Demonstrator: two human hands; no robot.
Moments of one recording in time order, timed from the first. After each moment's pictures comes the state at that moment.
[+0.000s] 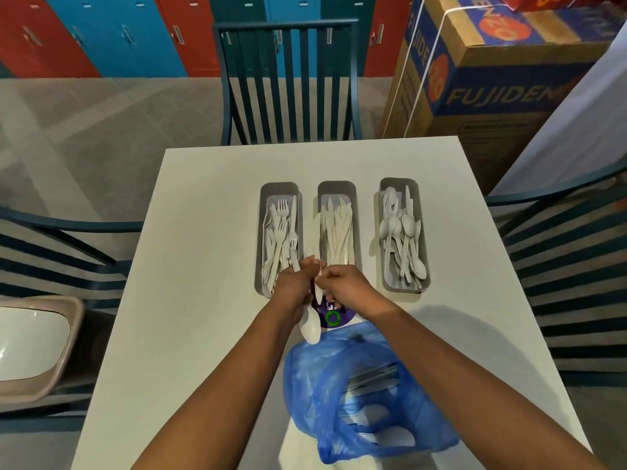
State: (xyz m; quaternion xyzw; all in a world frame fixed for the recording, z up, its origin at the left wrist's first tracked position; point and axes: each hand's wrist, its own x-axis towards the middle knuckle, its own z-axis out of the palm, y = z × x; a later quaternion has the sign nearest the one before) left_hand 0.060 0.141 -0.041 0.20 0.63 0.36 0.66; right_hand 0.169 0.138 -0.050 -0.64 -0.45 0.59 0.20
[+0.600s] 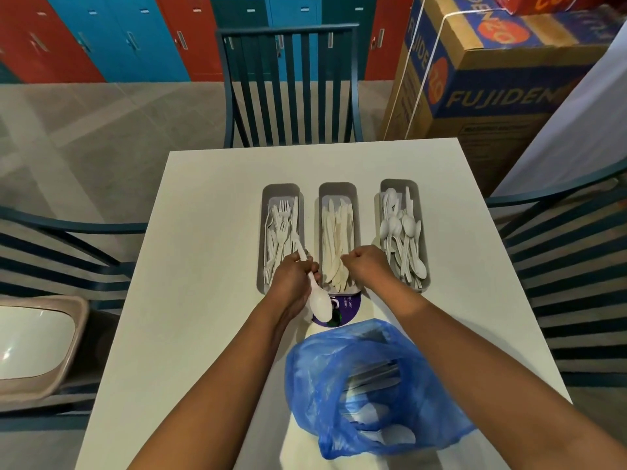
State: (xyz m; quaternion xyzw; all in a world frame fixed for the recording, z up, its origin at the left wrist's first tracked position) left_hand 0.058 0.149 -0.035 0.15 0.56 0.42 0.70; right_hand 0.197 0.167 -0.044 -0.75 -0.45 0.45 0.17
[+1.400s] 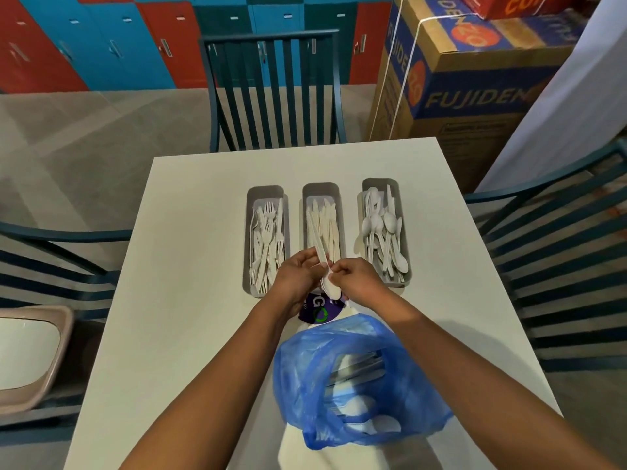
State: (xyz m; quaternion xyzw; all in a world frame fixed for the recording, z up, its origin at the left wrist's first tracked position) left_hand 0.080 0.139 -0.031 0.27 0.57 0.35 0.69; right_hand 0.206 0.126 -0.035 -0.68 -0.50 0.50 0.21
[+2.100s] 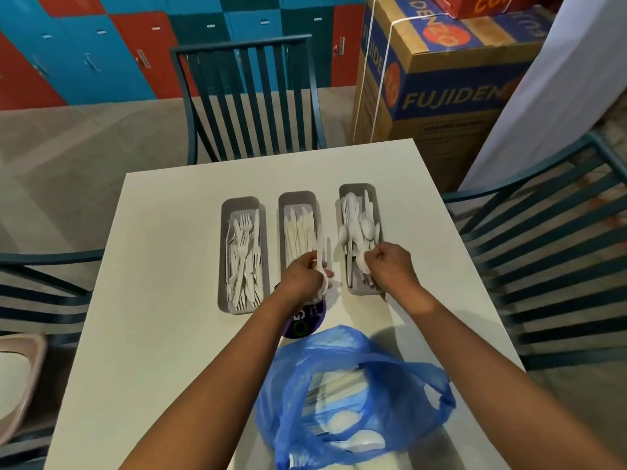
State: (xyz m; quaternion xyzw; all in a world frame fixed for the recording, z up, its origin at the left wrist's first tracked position) left_hand 0.126 0.154 -0.020 0.42 0.62 0.20 0.64; right_hand 0.290 0.140 -0.034 -0.77 -0.45 0.35 0.28
